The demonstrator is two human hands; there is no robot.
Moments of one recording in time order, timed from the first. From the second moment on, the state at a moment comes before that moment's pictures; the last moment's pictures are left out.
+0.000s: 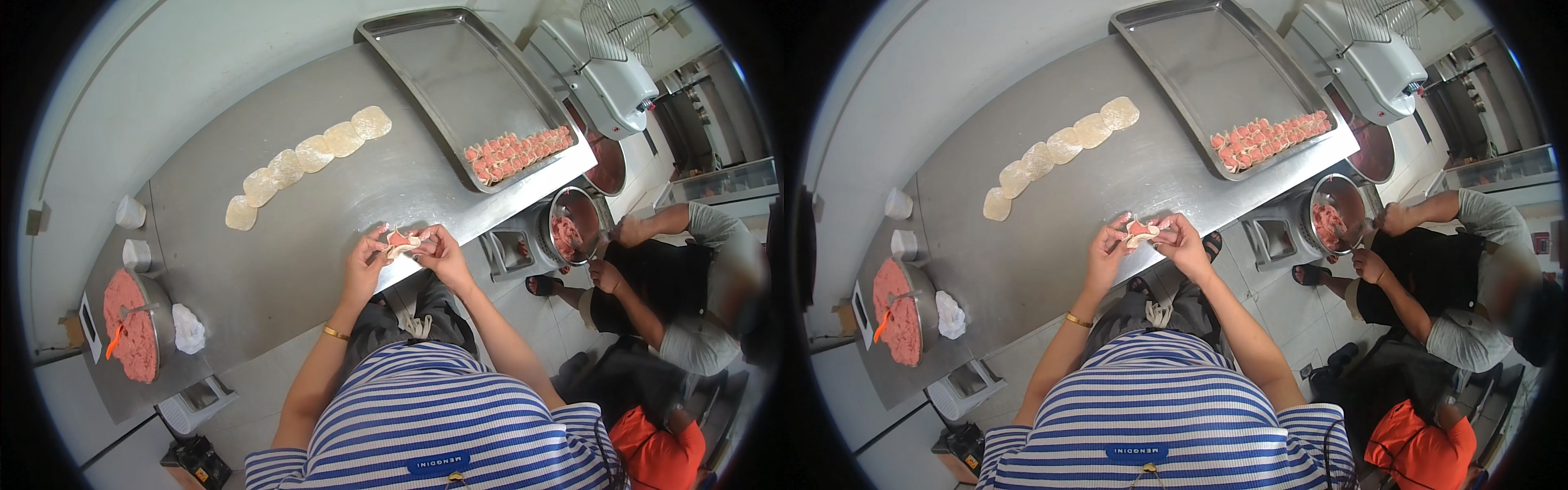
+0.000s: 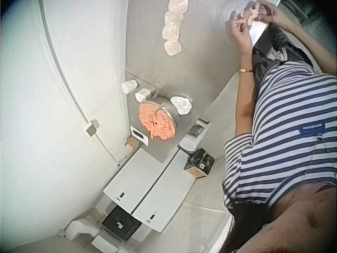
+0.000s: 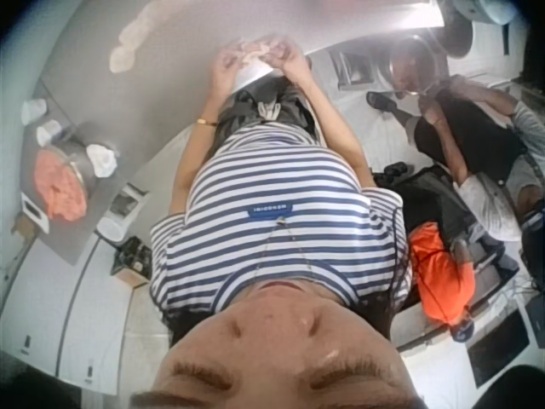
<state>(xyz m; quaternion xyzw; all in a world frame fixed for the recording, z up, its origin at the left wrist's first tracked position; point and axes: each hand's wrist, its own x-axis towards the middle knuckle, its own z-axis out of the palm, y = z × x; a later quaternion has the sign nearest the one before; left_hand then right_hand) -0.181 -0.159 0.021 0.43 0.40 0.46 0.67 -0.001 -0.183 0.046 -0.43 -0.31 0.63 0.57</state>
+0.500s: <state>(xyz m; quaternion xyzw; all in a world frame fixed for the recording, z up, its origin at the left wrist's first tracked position) -0.176 -0.159 0.027 0.63 0.46 0.36 0.51 0.018 -0.181 0.026 -0.58 -0.57 0.43 0.40</state>
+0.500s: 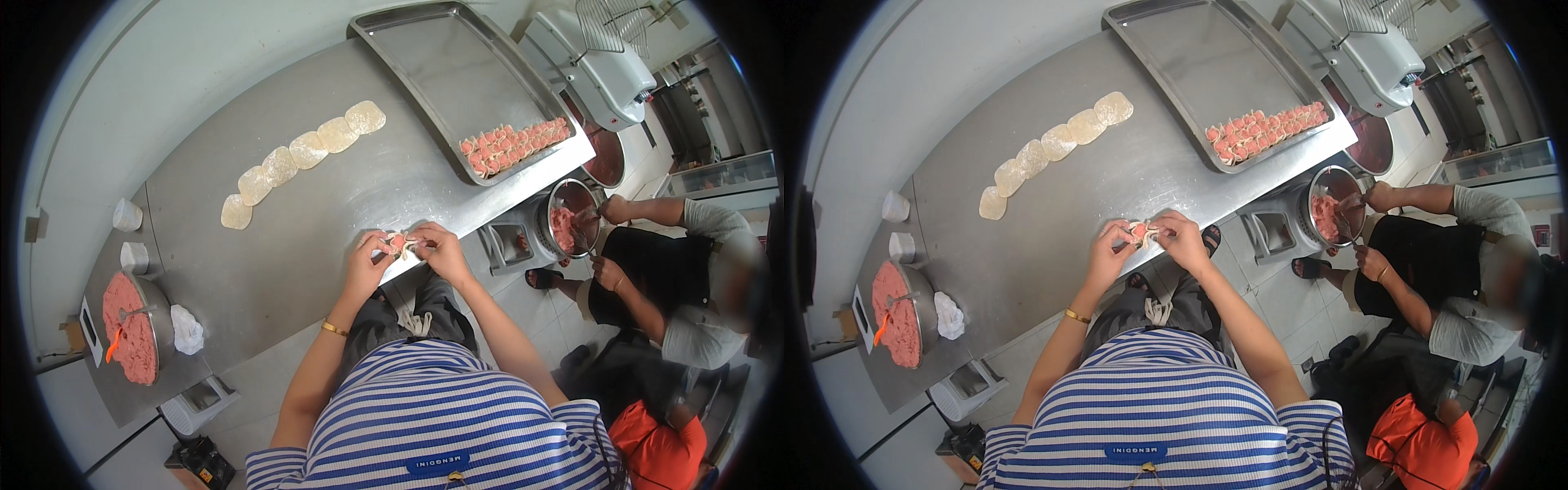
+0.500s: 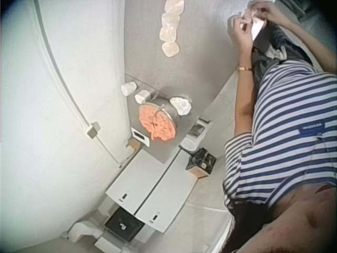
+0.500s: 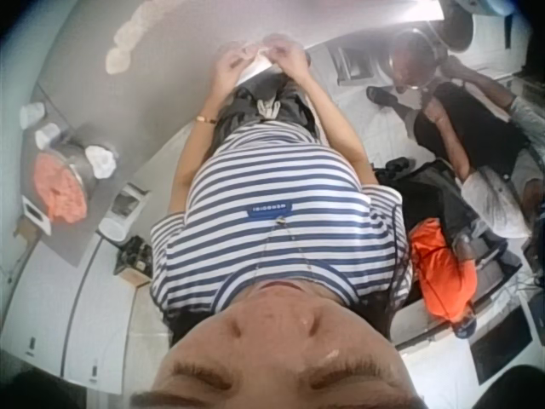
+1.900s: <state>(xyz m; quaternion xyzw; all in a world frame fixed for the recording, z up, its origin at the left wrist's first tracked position) -0.173 -0.158 0.033 0.67 0.48 0.31 0.48 0.004 -0.181 0.063 -0.69 -0.62 0.27 0.26</state>
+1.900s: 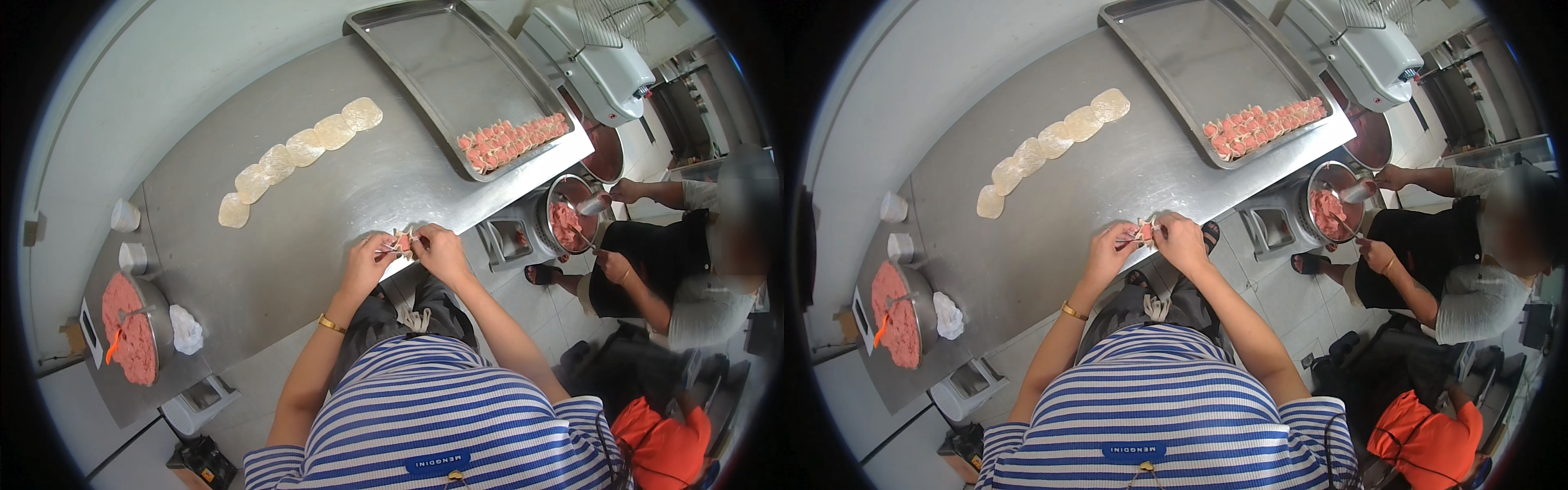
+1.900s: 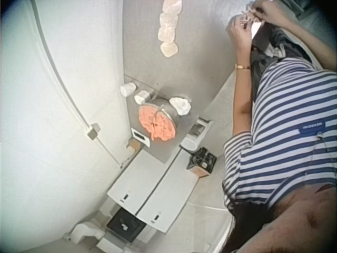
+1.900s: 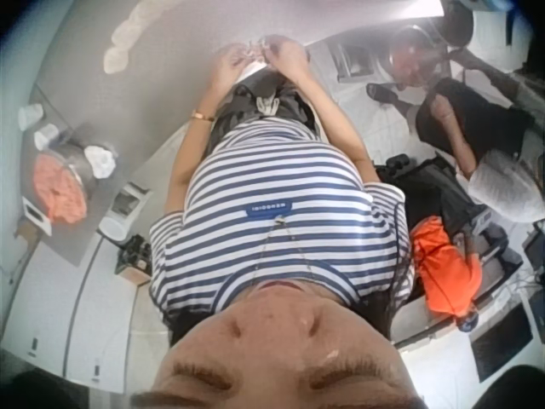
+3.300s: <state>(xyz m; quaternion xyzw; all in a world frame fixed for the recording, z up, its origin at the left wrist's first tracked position) -0.168 -0.156 0.025 0.67 0.47 0.37 0.44 0.015 -0.181 0.028 -0.63 -0.60 0.36 0.34</state>
